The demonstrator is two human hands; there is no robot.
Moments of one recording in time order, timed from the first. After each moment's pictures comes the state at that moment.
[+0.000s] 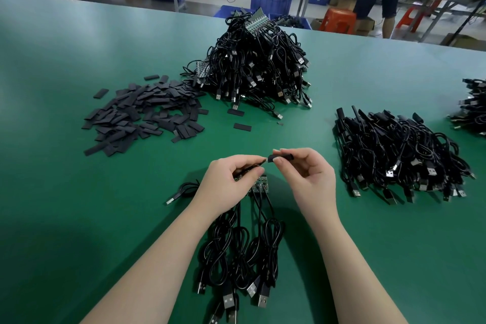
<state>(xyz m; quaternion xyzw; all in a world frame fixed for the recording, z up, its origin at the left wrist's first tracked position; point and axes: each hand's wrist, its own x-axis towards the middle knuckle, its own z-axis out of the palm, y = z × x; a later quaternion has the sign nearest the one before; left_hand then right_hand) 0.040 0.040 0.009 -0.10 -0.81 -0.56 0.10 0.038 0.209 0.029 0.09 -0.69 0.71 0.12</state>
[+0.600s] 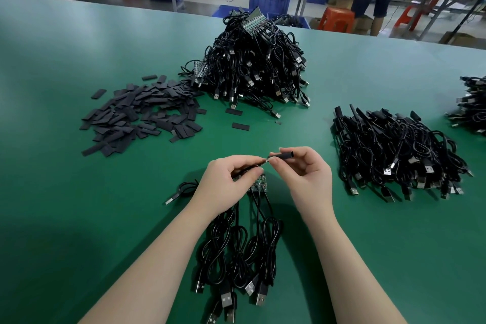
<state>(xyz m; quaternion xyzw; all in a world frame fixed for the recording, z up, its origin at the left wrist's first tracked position) 0.044 0.042 0.015 -0.12 -0.80 -0.57 0.10 0.038 0.207 0.028 0.07 -0.68 0.72 0.11</state>
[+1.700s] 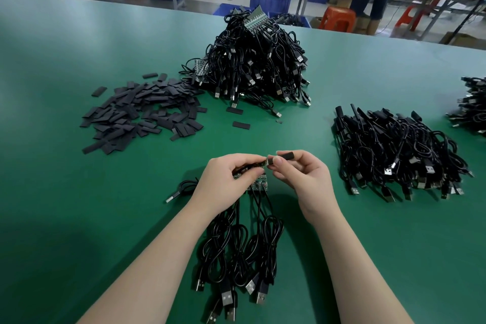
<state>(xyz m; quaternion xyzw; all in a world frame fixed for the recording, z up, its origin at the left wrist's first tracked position) 0.042 0.040 0.012 -0.13 -0.81 -0.56 0.11 0.037 0.213 0.029 0.04 -0.64 0.77 -0.02</state>
